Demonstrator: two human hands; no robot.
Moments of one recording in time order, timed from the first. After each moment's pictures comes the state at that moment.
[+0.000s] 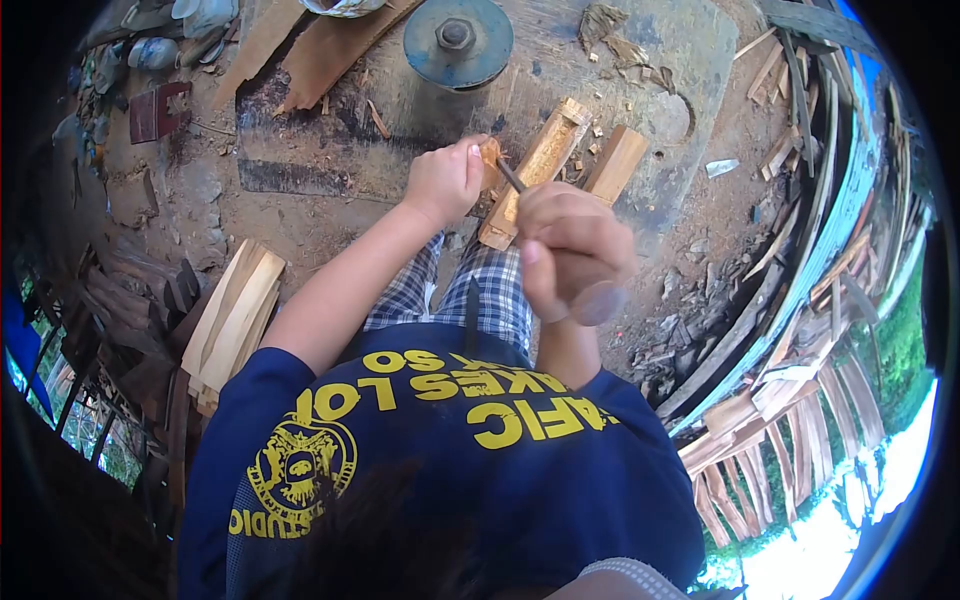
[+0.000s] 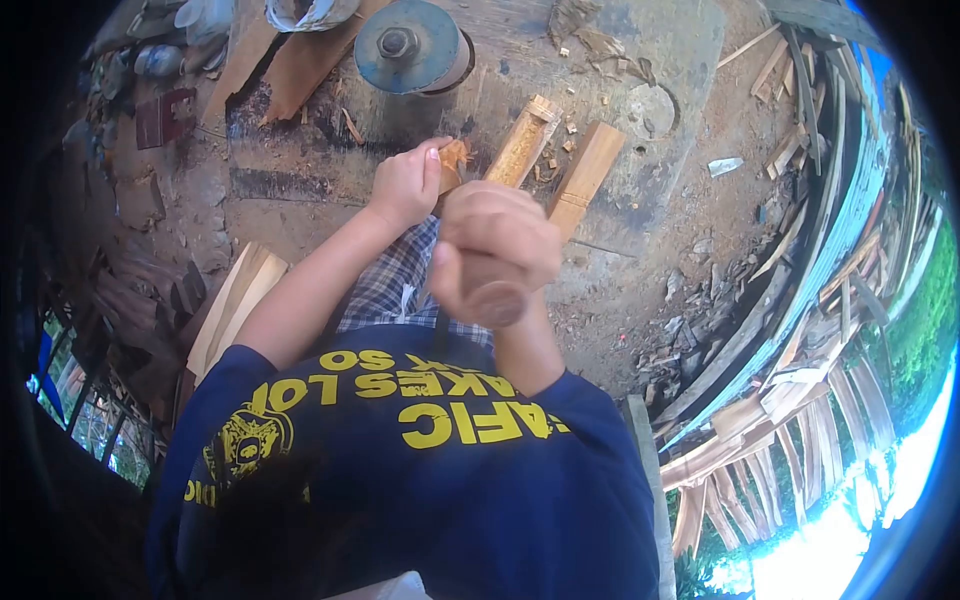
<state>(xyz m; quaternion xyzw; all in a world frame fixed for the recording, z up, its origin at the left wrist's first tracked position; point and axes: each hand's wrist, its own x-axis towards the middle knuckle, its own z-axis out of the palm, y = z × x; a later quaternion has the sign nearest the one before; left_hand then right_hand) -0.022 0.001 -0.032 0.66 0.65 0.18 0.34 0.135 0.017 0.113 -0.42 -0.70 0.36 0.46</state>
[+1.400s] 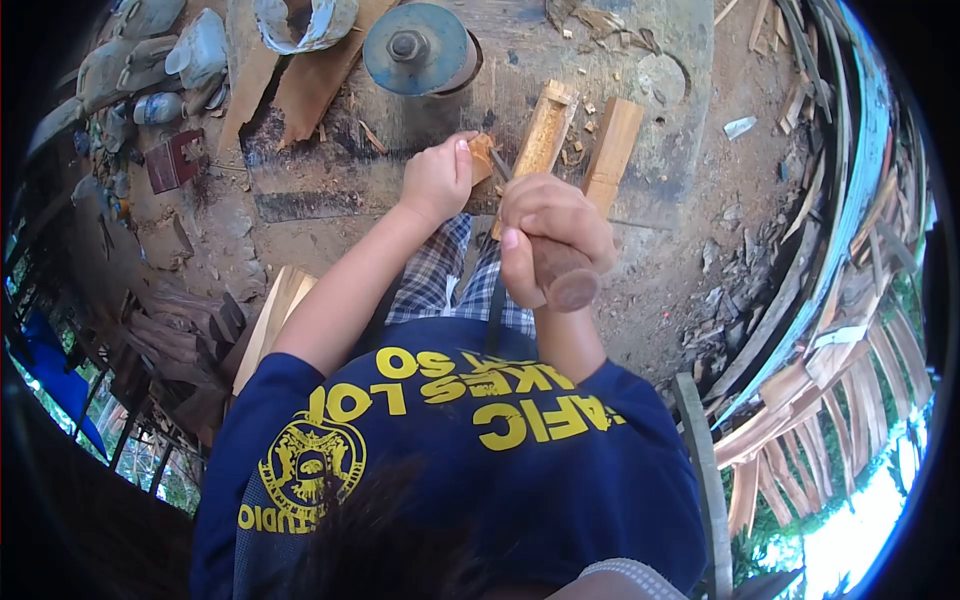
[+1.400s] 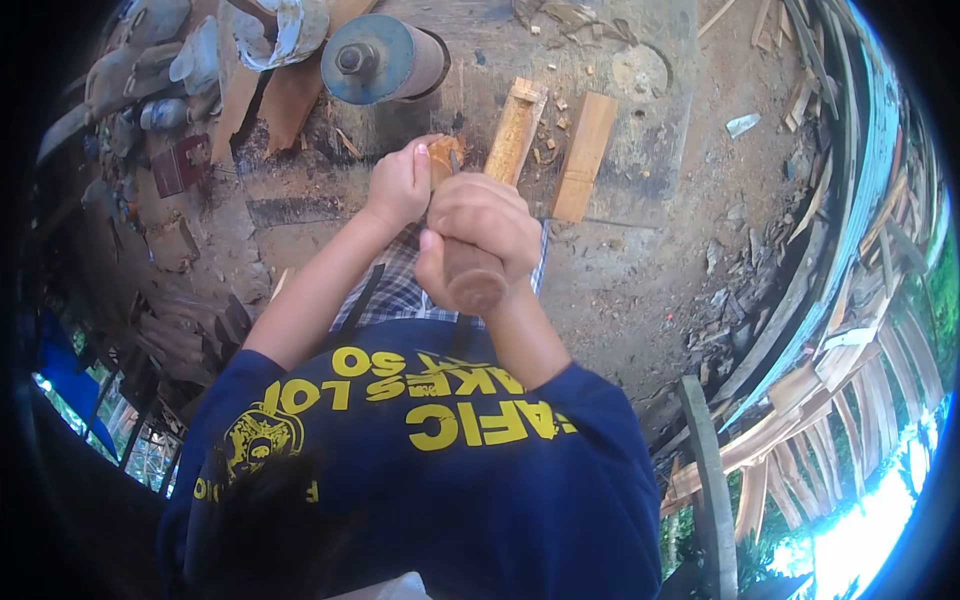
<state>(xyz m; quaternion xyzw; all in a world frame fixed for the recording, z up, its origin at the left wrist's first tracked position) -0.026 0.011 -0.030 0.67 0.63 0.14 0.36 0.129 0.010 0.078 -0.36 -0.51 0.41 0.67</state>
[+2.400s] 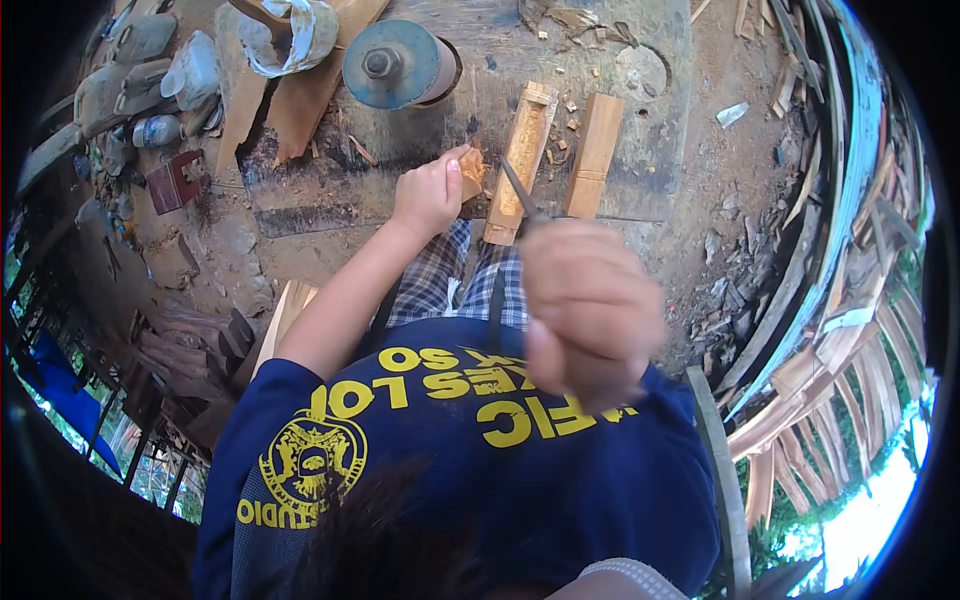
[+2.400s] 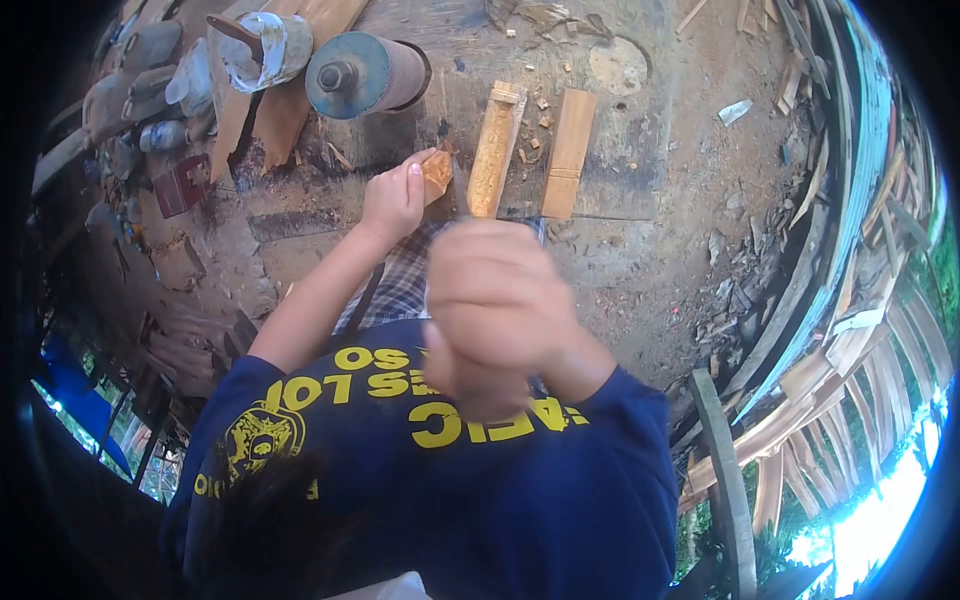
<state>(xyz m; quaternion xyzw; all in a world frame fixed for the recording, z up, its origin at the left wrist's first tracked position) -0.023 0.002 -0.031 0.72 0.60 0.14 0.34 0.169 0.015 0.138 -0.25 -0.71 0.32 0.58</state>
